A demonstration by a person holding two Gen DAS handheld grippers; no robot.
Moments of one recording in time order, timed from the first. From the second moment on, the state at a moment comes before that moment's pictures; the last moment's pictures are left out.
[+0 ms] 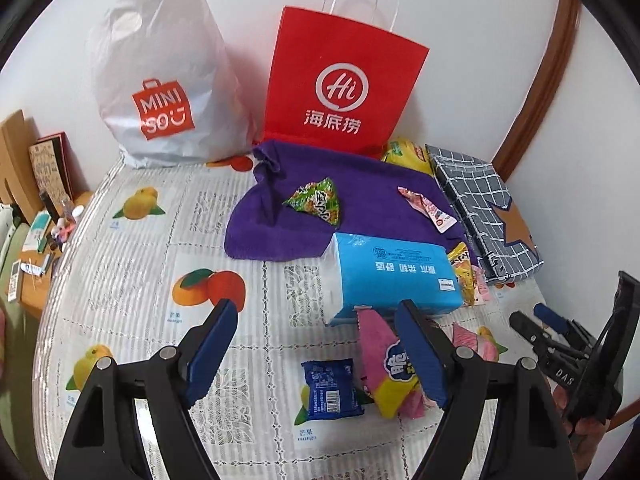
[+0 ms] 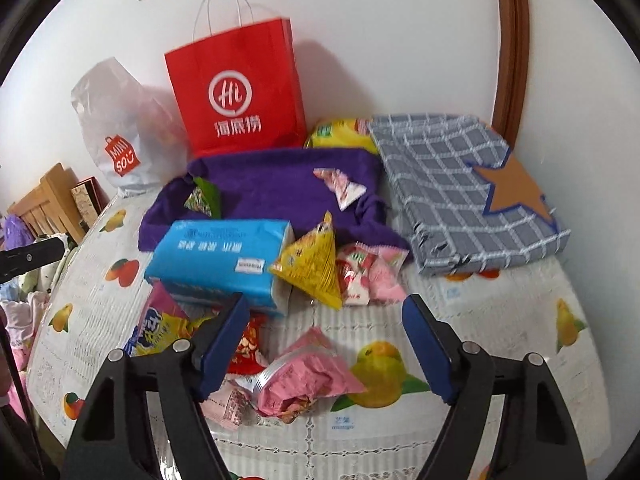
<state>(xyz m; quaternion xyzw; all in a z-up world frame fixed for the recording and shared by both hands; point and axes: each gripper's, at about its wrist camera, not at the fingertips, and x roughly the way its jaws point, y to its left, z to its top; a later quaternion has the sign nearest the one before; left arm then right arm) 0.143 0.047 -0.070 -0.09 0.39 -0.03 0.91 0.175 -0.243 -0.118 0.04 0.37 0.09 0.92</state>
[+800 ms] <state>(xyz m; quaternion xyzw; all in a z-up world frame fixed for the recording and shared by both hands) 0.156 0.033 -0.088 -0.08 0.42 -0.04 0.91 0.182 -0.235 -0.174 -0.02 0.44 0.09 0.89</state>
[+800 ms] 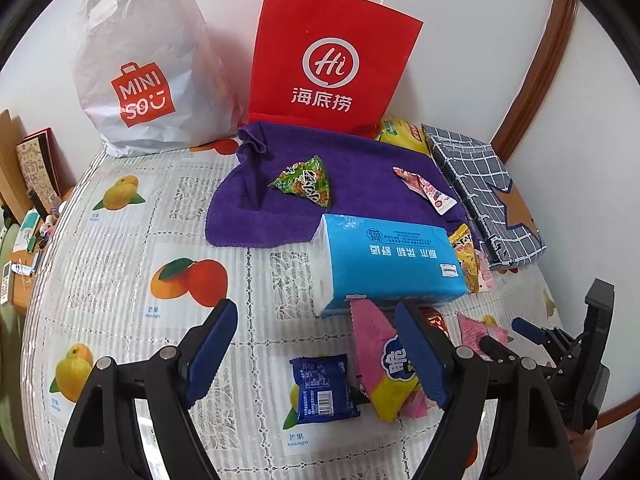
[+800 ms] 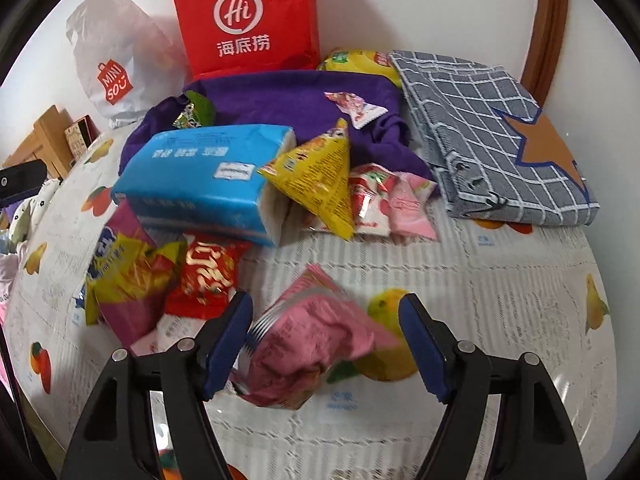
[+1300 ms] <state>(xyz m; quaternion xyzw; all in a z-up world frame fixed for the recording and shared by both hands) 0.144 0.033 -0.092 -0.08 0.41 -0.04 0.91 0.177 -0.251 -0.187 0.01 0.46 0.09 0.88</state>
